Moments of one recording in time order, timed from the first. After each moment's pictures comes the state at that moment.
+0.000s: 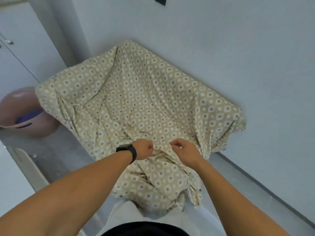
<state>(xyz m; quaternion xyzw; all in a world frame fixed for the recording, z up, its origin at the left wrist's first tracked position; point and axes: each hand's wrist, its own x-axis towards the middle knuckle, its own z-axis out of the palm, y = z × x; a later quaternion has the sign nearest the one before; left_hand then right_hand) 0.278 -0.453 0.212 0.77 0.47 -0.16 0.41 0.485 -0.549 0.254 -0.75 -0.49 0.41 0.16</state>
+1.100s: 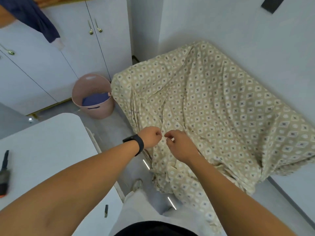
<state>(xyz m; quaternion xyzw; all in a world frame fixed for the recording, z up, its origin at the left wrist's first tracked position) -0.097 -0.358 0.212 0.68 0.58 0.01 0.44 0.074 -0.411 0.251 -0.65 -0.67 0.35 0.08</state>
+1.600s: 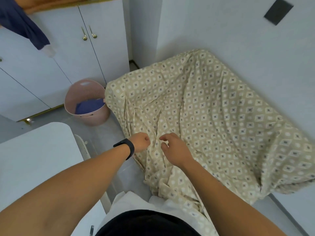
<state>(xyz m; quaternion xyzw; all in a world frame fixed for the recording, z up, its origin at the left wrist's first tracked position) -0.087 -0.270 0.178 0.63 0.63 -0.04 0.45 0.103 -0.323 0.238 -0.63 -0.69 0.35 0.08</state>
